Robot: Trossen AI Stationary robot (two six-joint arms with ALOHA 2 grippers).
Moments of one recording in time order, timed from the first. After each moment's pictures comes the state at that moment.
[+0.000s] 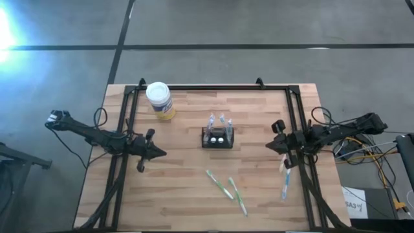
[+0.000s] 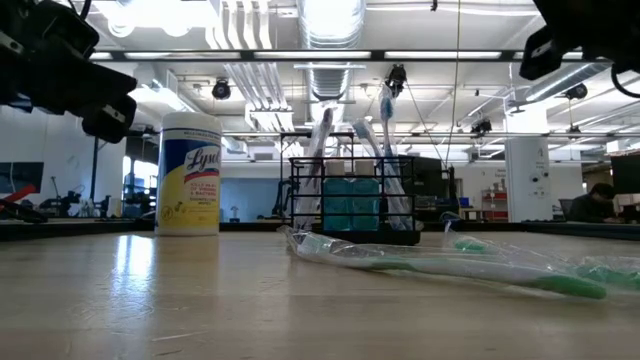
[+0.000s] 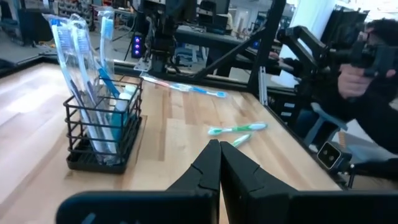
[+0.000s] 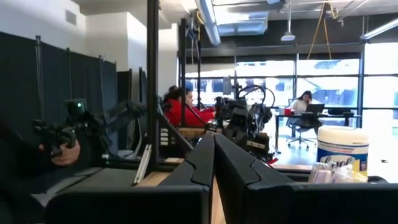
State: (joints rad) left arm -0.35 0.36 0.01 0.24 -0.20 -0.23; right arm 0.24 0.38 0.01 0.68 0.03 0.02
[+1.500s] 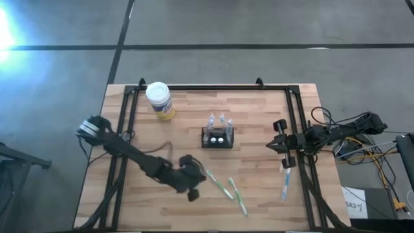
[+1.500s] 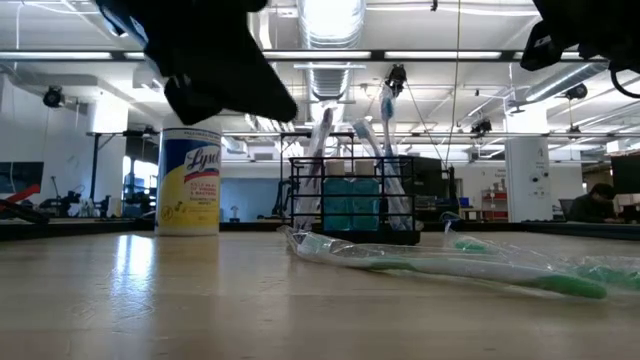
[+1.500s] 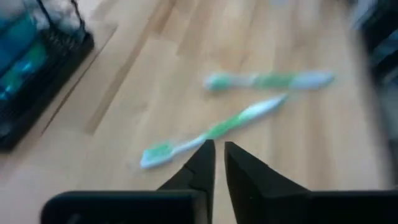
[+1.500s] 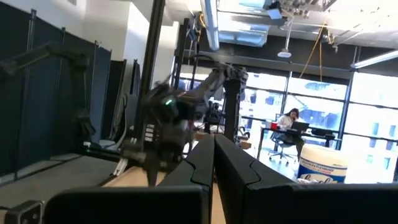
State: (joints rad) left arm -0.50 1.68 1.02 -0.06 -0.44 -0.65; right arm 0.24 0.38 0.01 0.69 0.03 -0.14
